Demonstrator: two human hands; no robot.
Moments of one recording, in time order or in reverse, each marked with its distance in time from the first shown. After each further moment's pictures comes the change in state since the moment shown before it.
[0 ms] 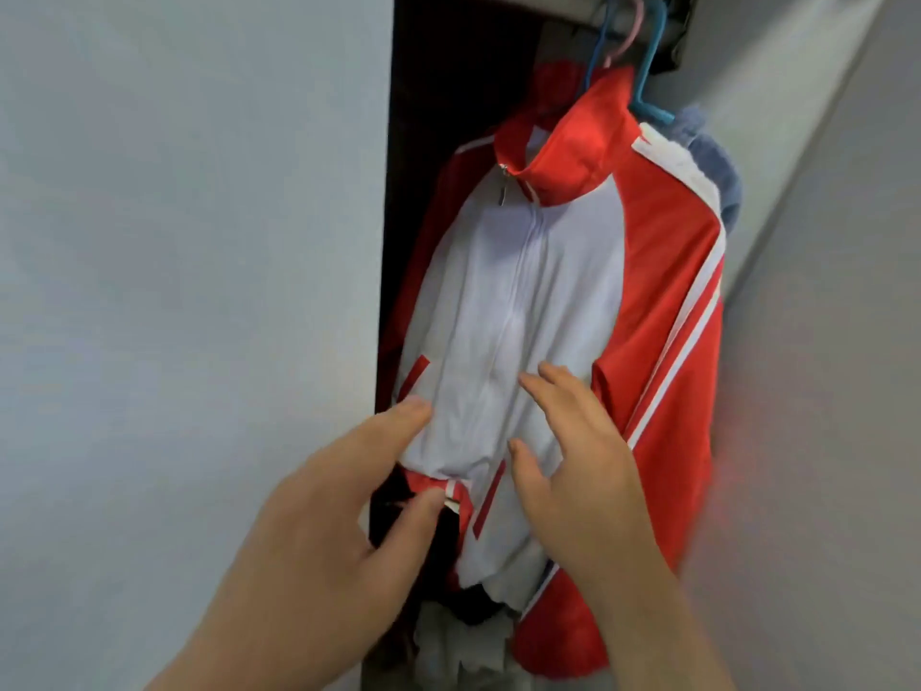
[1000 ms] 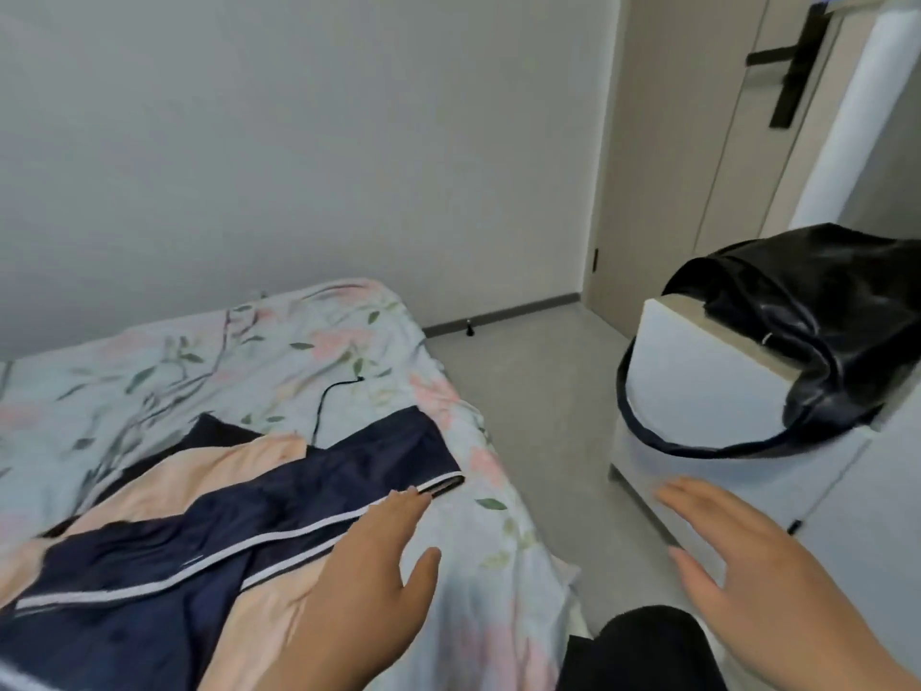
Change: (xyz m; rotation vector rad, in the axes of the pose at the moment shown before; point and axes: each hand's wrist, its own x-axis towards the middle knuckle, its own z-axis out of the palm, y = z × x) left_hand -0.564 0.160 -0.173 0.896 0.729 -1.345; right_hand -0.299 -0.308 0.051 0.627 -1.051 -1.013
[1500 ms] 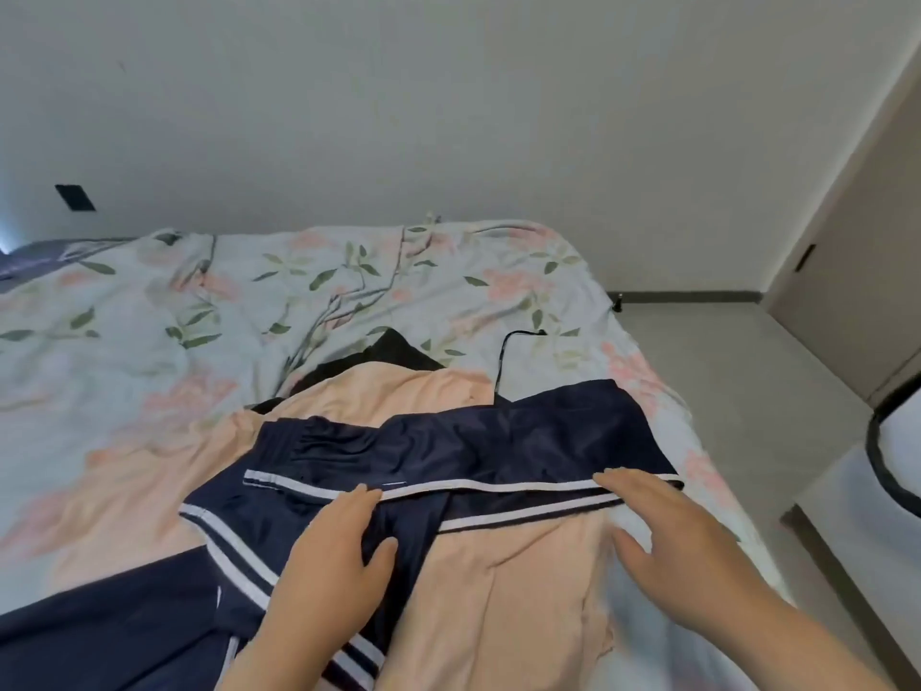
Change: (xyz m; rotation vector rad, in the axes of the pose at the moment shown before) left_hand -0.067 -0.267 -0.063 0.025 0.150 -0.487; right_hand 0.102 -0.162 0.233 0.074 -0.371 -0.243
